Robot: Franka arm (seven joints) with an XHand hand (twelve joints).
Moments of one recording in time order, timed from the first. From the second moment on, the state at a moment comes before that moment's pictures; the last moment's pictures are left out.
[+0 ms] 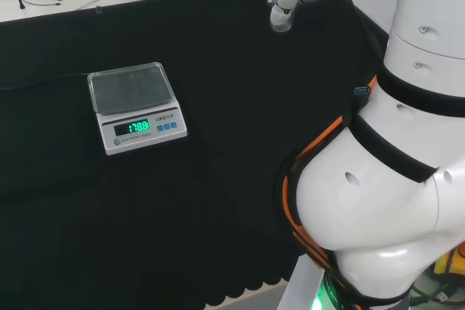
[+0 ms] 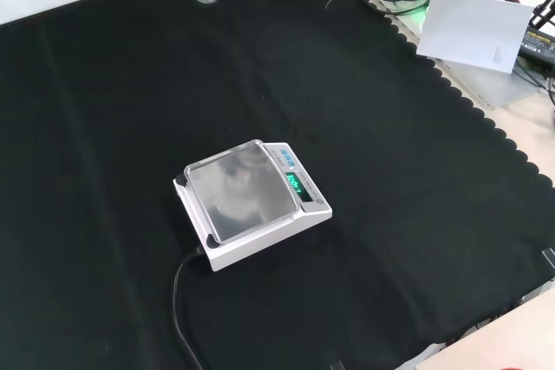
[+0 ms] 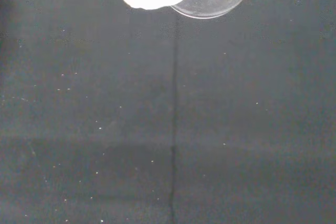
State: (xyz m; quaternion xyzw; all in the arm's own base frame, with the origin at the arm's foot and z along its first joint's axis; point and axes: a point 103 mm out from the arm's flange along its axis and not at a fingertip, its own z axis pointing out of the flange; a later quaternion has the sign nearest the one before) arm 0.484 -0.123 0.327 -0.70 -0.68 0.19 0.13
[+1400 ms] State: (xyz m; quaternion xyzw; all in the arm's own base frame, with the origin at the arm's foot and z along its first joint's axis) arm 0.557 -0.035 0.326 -0.59 -0.76 0.22 0.15
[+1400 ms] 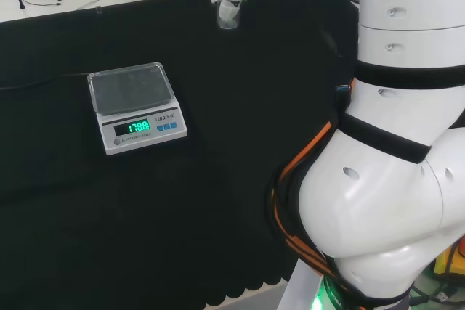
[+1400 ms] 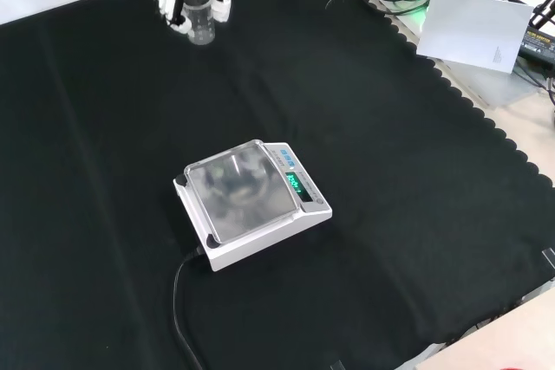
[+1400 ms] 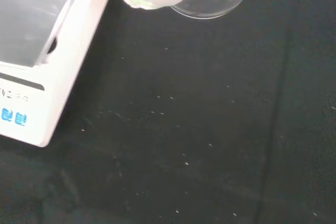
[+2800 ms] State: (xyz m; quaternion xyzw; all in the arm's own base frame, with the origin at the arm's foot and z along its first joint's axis) arm 0.621 0.150 0.236 -0.44 -0.85 0.24 0.15
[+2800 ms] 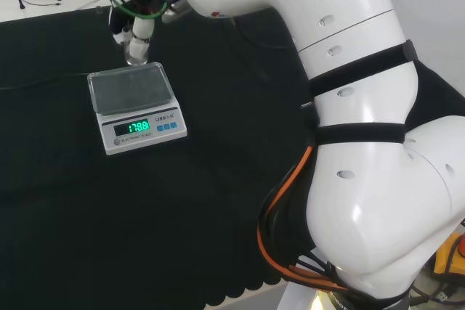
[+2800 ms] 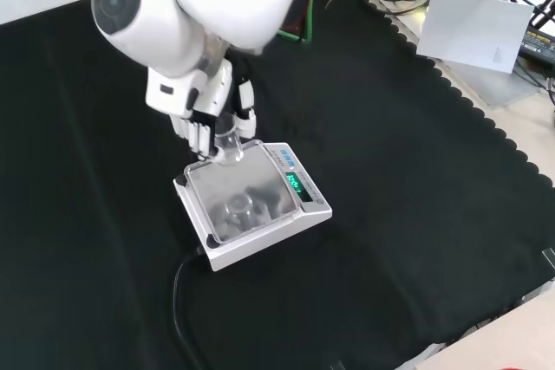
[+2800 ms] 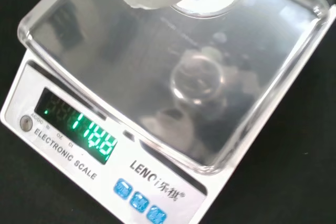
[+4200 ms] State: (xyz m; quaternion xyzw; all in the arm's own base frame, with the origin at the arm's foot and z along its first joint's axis) arm 0.624 0.162 0.167 -0.44 -0.85 0.25 0.14
